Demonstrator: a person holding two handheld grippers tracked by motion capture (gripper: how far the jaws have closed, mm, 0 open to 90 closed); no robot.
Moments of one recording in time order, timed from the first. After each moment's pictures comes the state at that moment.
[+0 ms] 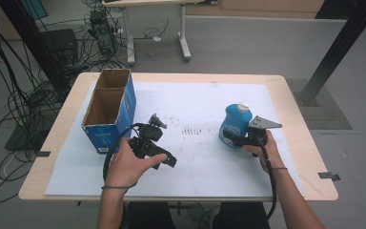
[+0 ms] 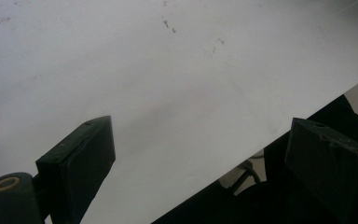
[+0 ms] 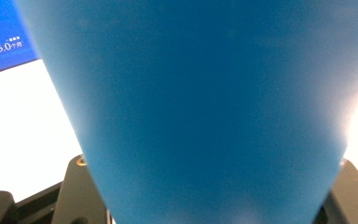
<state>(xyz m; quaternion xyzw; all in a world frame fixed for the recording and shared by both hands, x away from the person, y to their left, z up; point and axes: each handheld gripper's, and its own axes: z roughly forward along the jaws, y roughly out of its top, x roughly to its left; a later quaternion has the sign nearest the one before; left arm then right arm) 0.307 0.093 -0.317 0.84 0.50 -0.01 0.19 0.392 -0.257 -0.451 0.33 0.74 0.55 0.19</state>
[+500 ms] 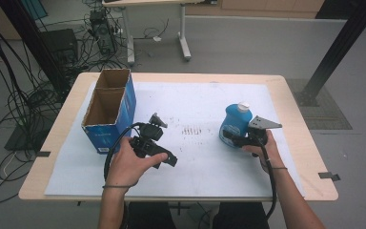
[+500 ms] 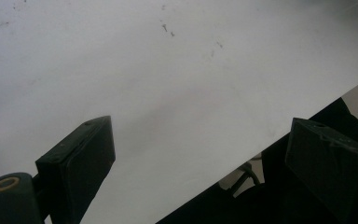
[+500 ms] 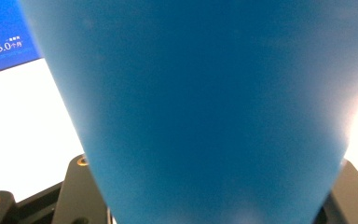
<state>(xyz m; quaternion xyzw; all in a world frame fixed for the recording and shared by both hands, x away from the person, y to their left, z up) 0.309 0.092 -0.316 0.84 0.50 -0.01 0.20 0.392 -0.257 -0.451 0.33 0.74 0.55 0.19</state>
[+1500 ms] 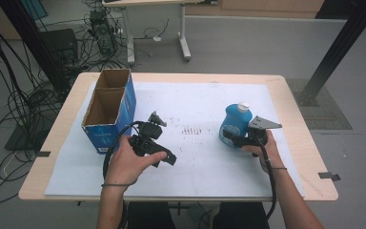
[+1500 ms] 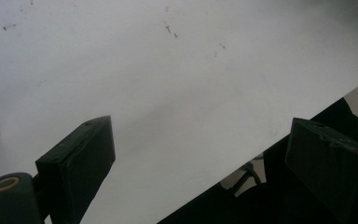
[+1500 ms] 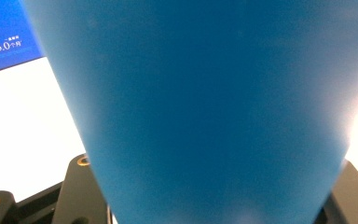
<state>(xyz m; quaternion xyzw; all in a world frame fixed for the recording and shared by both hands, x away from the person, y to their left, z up) 0.311 0.093 -0.314 0.85 0.50 -0.01 0.19 0.392 -0.257 -0.451 0.33 0.74 0.55 0.19</state>
